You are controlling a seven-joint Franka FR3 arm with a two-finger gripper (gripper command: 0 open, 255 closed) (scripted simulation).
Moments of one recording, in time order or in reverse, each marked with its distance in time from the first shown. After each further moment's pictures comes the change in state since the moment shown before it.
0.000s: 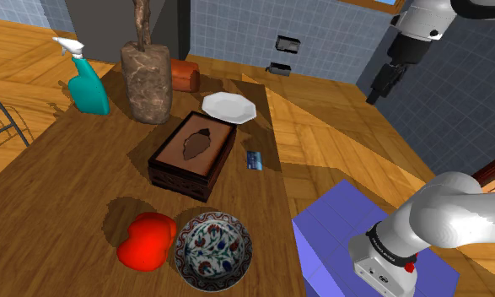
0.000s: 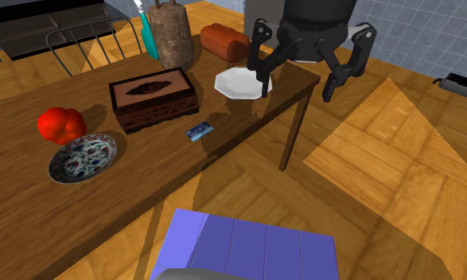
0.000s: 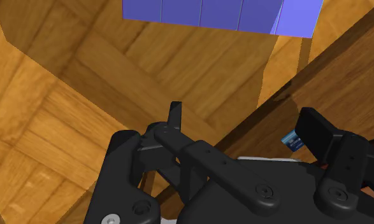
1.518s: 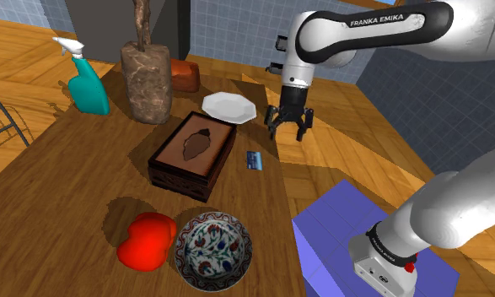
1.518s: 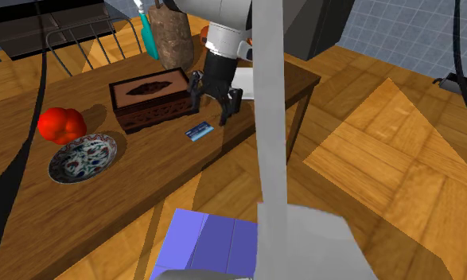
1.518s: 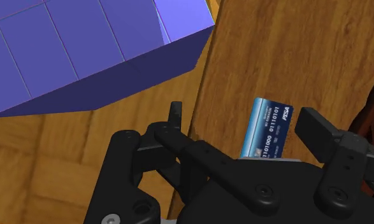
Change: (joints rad) arm 0.025 0.658 0.235 0.115 0.355 0.236 0.635
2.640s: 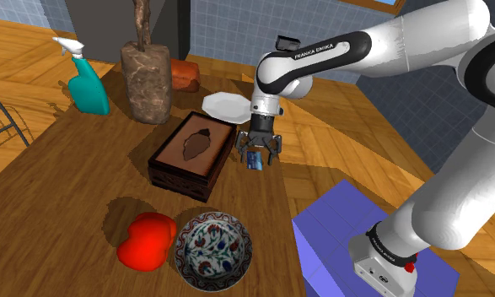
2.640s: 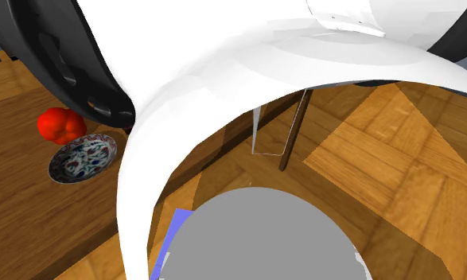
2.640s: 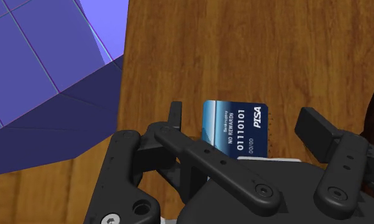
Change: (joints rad) arm 0.043 0.307 0.040 0.069 0.122 0.173 0.160
